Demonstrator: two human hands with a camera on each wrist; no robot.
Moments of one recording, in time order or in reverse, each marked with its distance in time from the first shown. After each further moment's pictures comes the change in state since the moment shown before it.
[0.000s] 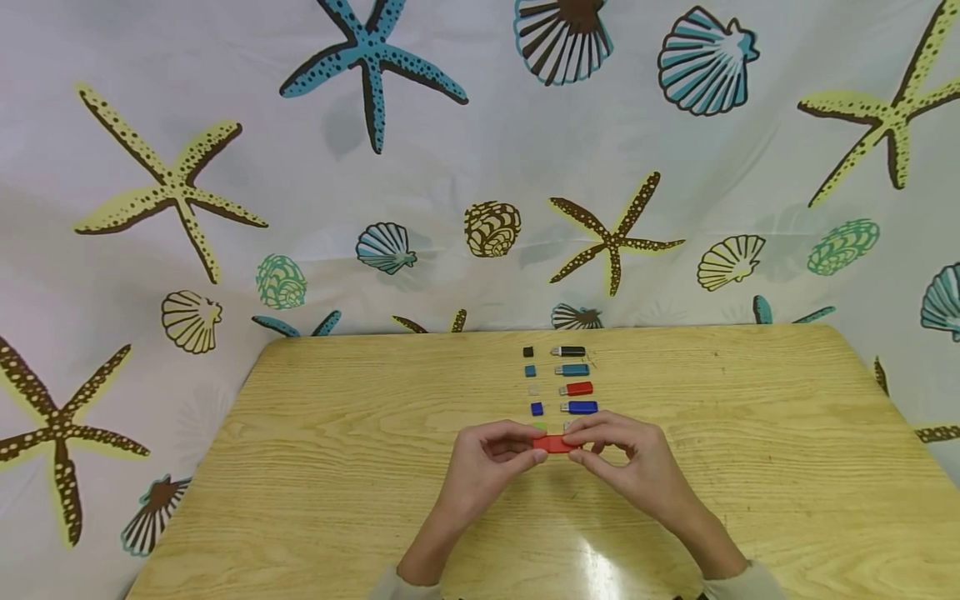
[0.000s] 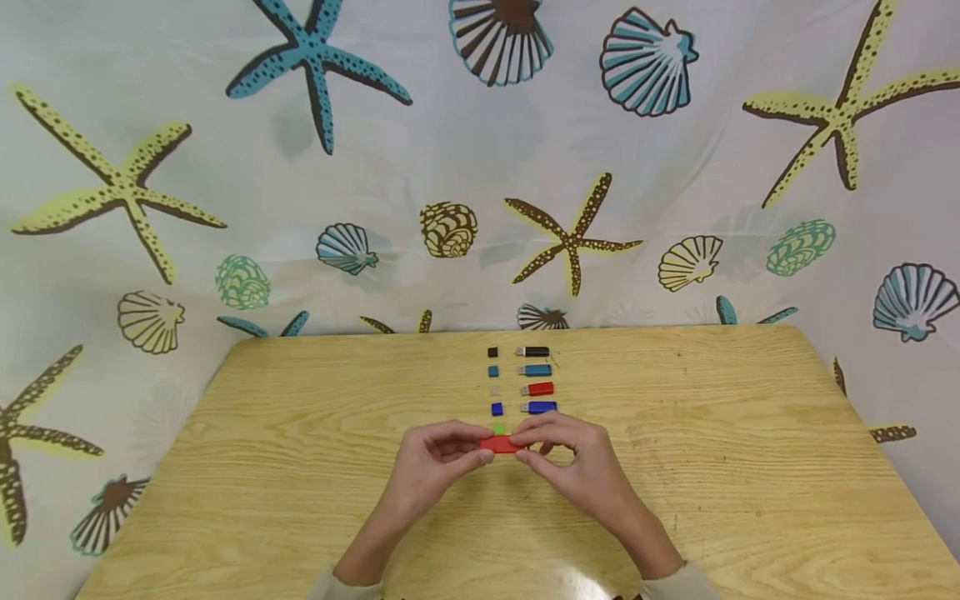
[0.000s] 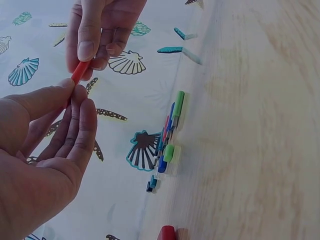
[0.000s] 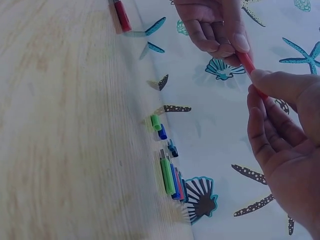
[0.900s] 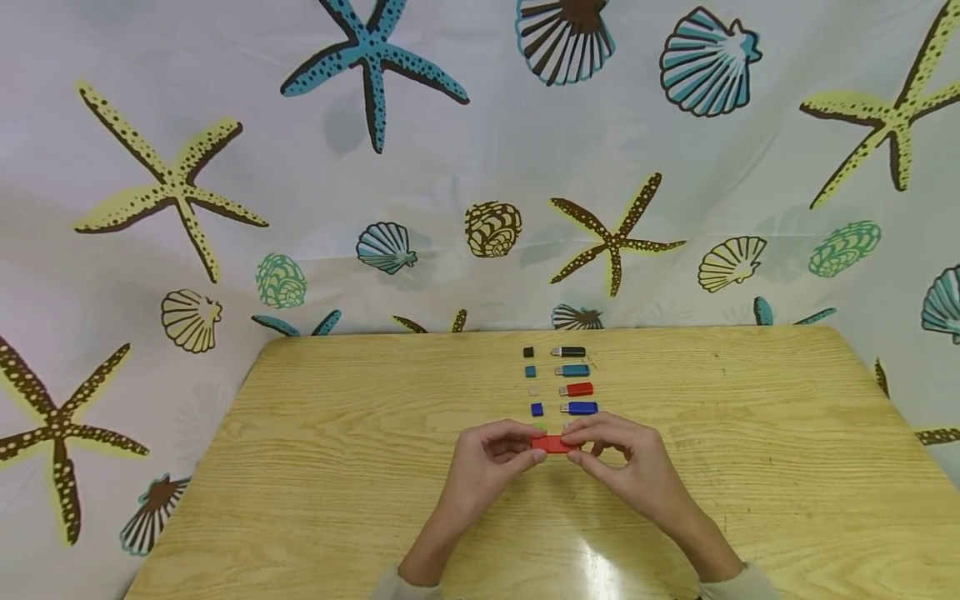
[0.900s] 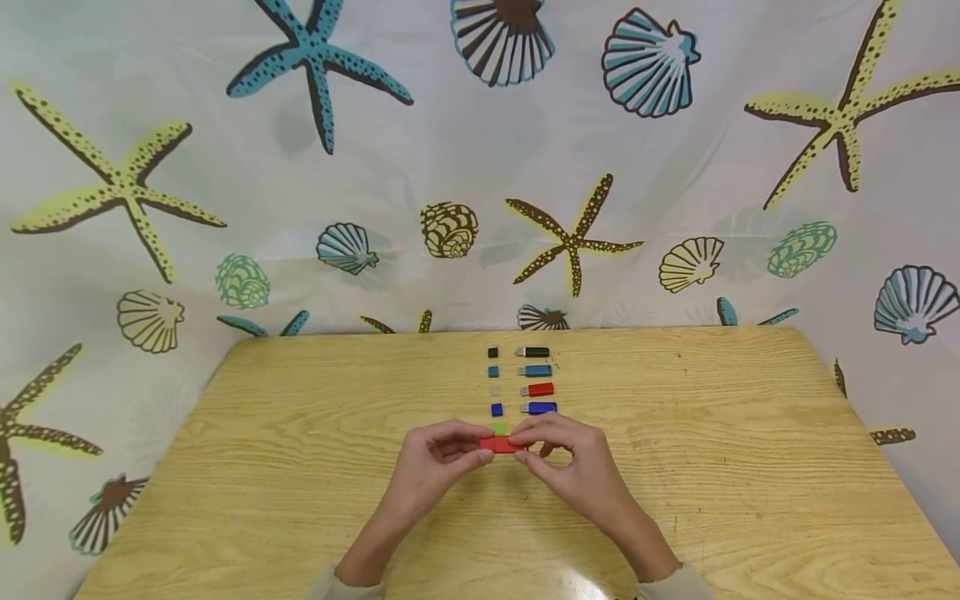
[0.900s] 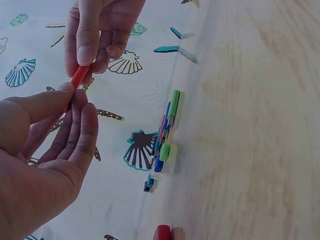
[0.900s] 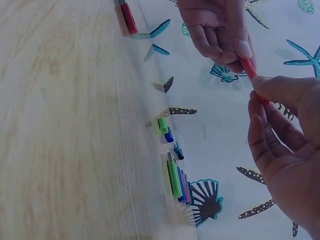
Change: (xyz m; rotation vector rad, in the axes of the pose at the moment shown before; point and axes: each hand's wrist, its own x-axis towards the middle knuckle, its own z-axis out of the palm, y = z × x) left_hand 0.001 -0.002 0.001 0.011 -0.003 0.011; right_hand -0.001 0.006 0.003 -0.036 0.018 0.012
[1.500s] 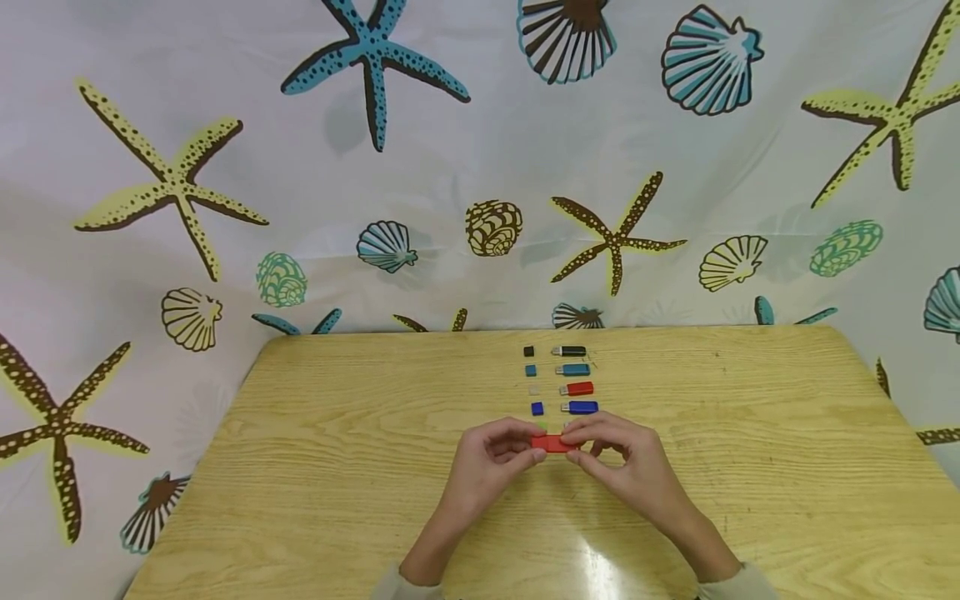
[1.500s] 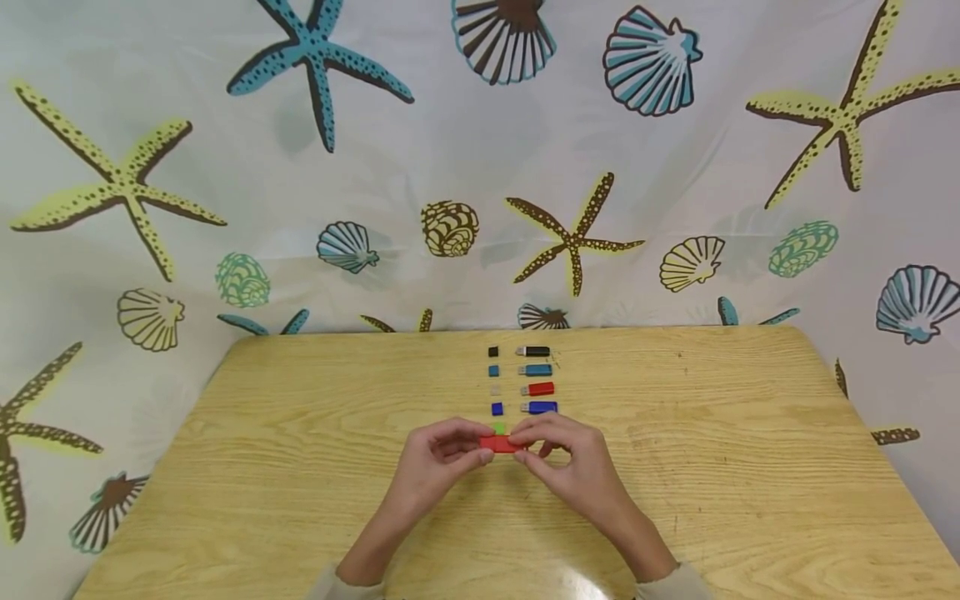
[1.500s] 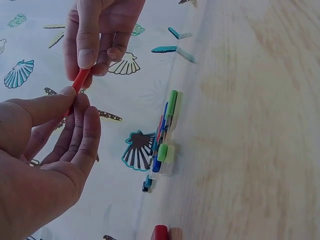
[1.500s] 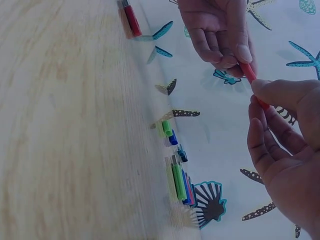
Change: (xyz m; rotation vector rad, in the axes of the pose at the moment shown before) left_hand 0.001 -0.003 0.001 0.011 0.002 -0.009; right_hand -0.001 0.002 0.003 0.008 0.001 0.021
